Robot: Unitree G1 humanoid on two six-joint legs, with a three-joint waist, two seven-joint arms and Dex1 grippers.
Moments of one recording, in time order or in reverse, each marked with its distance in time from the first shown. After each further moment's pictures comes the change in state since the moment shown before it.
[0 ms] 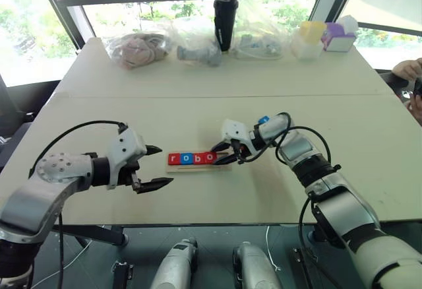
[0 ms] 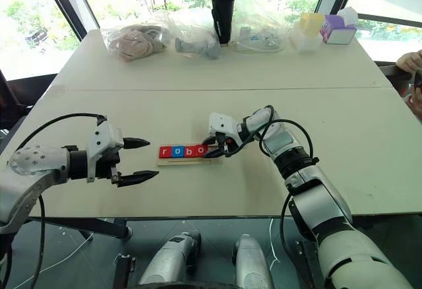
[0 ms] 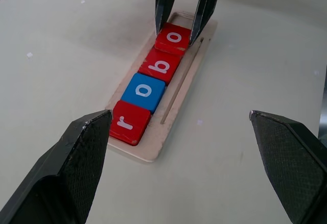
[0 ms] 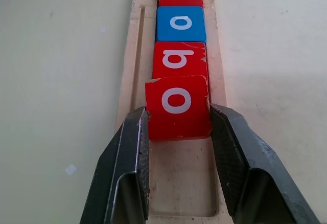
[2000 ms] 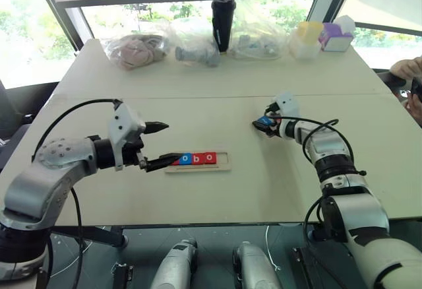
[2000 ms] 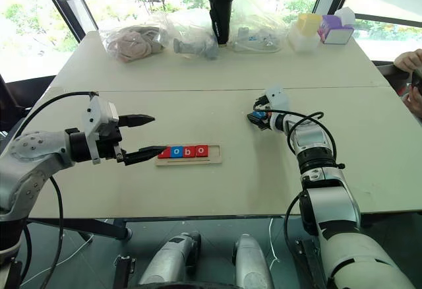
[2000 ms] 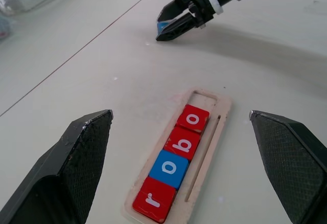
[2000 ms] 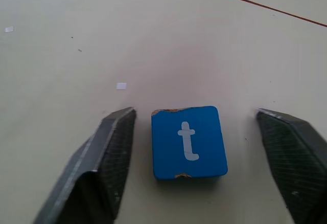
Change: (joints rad) left arm -0.128 -0.096 0.047 0.007 -0.097 0.024 0.085; right arm 0.021 -0.031 -0.388 0.130 0.029 0.348 -0.768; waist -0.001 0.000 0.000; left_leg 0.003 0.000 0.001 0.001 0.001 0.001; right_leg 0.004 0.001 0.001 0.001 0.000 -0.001
